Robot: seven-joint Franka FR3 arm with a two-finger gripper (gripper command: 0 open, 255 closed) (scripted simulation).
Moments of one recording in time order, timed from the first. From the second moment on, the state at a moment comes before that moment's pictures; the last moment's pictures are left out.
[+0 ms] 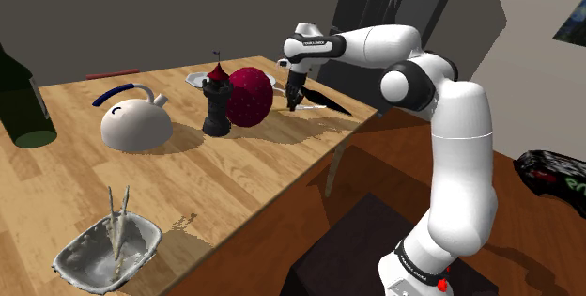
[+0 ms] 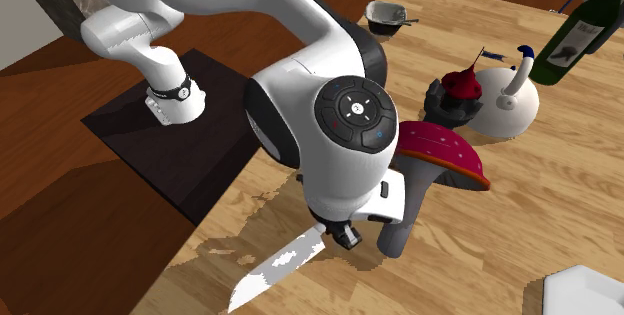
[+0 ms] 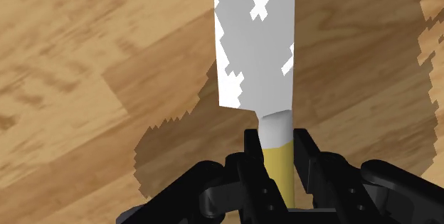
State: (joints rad) arm -0.03 0.55 -0.19 -1.38 0.14 1.85 -1.46
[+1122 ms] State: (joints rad) arm -0.05 0.54 -0.20 -1.16 0.13 1.62 -1.44
